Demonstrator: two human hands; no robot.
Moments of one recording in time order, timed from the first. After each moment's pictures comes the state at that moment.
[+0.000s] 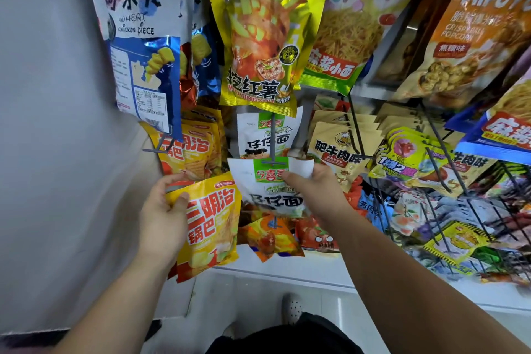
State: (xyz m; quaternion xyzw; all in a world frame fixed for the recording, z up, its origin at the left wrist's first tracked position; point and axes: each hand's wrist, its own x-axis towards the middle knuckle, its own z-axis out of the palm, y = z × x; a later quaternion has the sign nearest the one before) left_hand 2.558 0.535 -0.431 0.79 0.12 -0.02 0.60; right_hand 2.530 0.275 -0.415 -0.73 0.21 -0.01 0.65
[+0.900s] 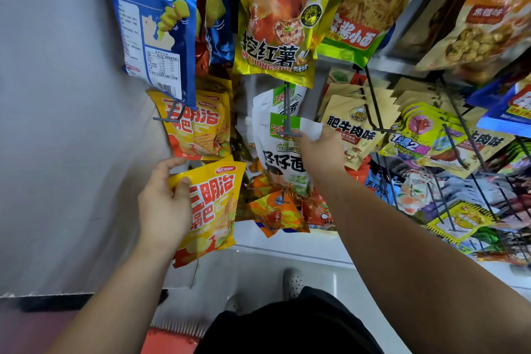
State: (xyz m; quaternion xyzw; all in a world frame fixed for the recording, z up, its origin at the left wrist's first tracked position) left_hand 2.534 0.553 -0.425 0.84 0.11 0.01 0.53; right_hand 2.565 0.290 -0.434 -0.78 0.30 -0.12 0.54
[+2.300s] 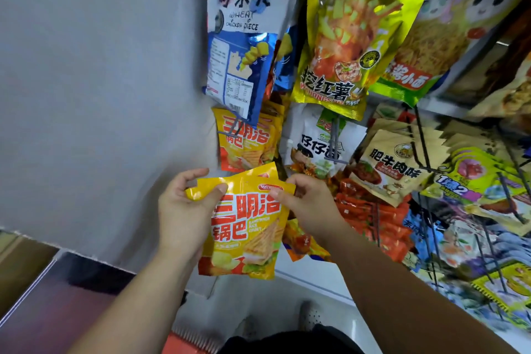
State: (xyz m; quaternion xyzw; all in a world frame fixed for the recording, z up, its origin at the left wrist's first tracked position) left_hand 2.521 0.586 -0.402 0.67 0.17 0.06 0.72; right_hand 2.526 0.377 -0.419 -0.79 0.05 0.06 0.61
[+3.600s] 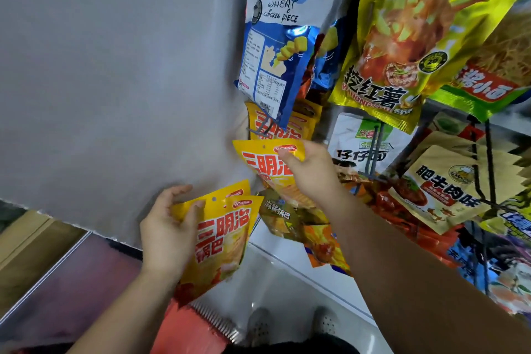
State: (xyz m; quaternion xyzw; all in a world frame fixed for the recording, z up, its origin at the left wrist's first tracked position) left_hand 2.496 0.631 -0.439 0.85 0.22 0.17 0.45; right_hand 2.619 0.402 -0.424 -0.84 0.01 0.05 0.54
